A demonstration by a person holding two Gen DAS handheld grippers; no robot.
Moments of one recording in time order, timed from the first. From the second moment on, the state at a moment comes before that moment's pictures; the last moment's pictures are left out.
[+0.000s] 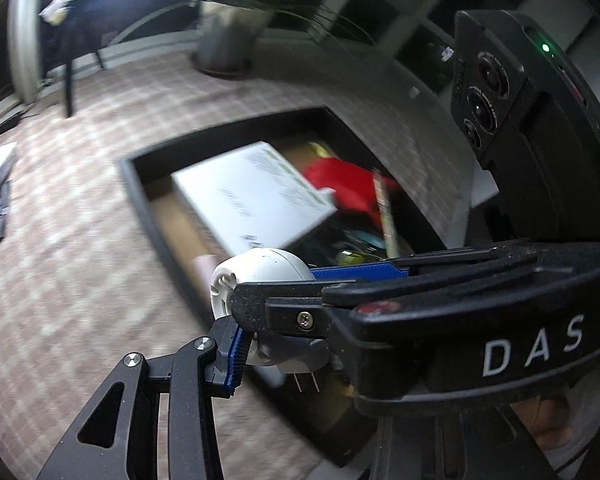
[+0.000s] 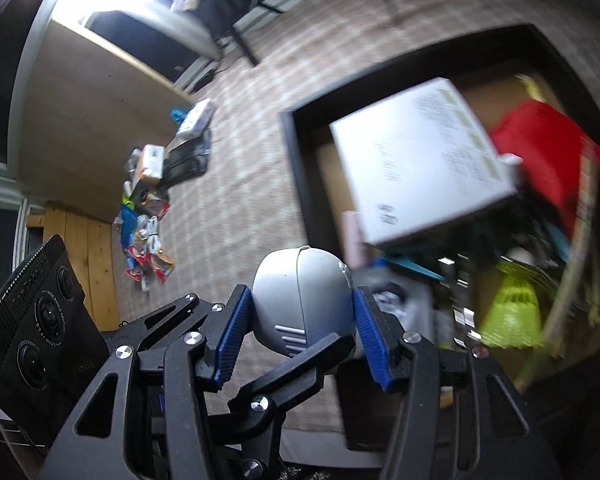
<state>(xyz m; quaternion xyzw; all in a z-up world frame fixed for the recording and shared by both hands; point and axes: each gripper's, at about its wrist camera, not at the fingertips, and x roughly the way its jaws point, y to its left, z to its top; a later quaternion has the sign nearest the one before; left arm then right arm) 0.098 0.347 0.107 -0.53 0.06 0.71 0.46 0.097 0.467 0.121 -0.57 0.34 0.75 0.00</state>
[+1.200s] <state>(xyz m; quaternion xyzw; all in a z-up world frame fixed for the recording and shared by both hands) 0.123 0.282 0.135 -0.51 0.07 0.79 0.34 0.139 0.441 0.147 -0.54 0.20 0.81 0.08</state>
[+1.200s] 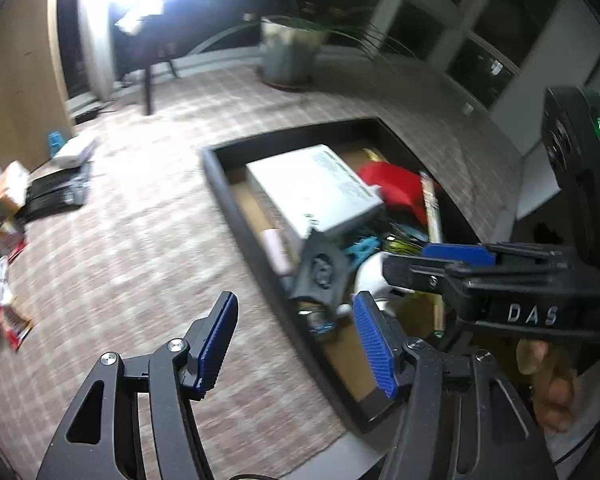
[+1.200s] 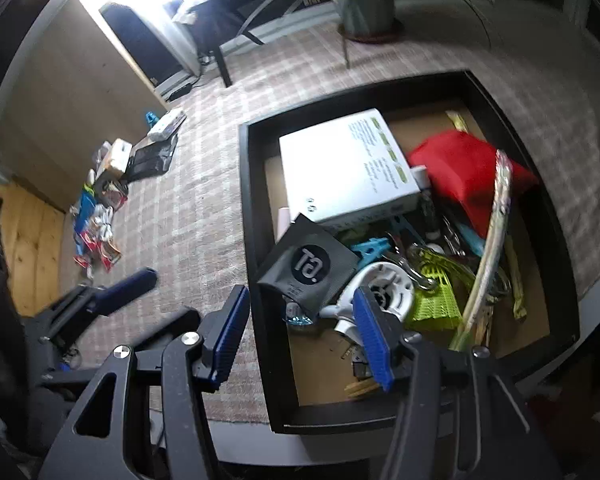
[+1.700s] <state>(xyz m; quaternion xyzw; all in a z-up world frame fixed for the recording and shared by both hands) 0.112 0.170 0.152 -0.47 0.04 0.85 0.23 0.112 0.335 0.165 -0.49 0.08 0.86 0.10</state>
